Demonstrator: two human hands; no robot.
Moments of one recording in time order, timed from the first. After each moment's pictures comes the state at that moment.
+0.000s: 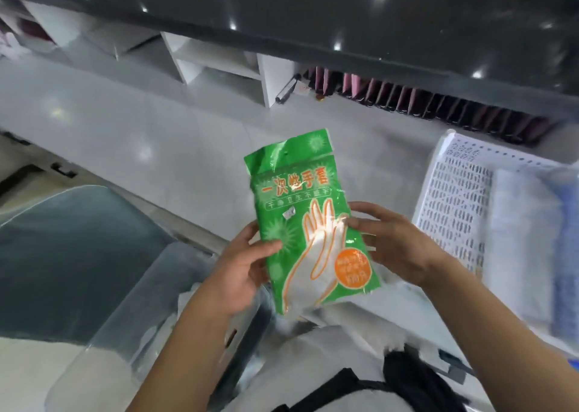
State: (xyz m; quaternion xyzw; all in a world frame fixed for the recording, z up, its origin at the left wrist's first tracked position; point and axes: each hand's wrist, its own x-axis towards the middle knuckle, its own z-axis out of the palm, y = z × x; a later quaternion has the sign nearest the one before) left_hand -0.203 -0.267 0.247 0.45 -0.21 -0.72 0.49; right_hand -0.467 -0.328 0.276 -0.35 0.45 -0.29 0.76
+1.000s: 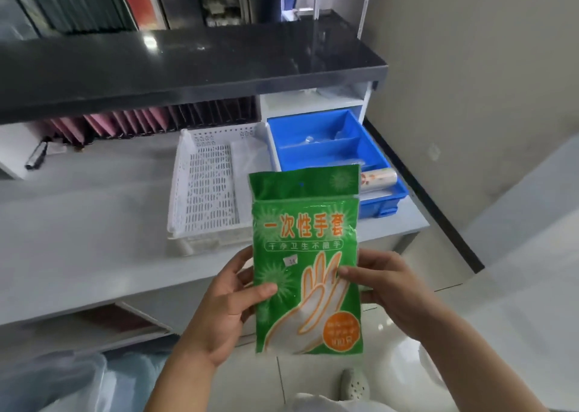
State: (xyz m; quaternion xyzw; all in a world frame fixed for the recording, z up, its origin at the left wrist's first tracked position) left_hand -0.471 -0.102 0.285 0.30 -0.44 -0.81 0.25; right_hand -0.699 0.022 0.321 -0.27 0.58 -0.52 0.57
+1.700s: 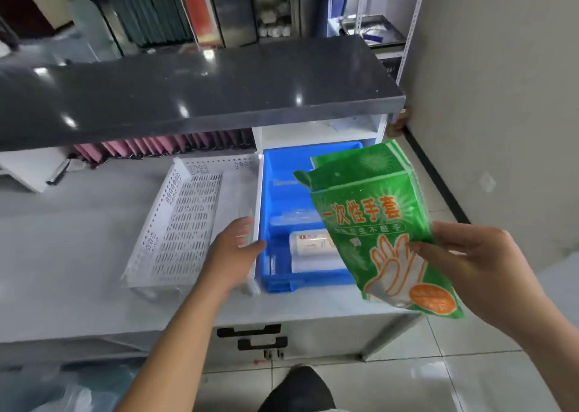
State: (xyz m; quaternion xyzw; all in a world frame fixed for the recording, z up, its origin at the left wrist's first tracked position) left_hand -0.649 -0.221 0.285 0.60 -0.62 -0.45 0.24; right_hand -0.916 -0.027 0.380 -0.49 0.72 -0.44 0.22
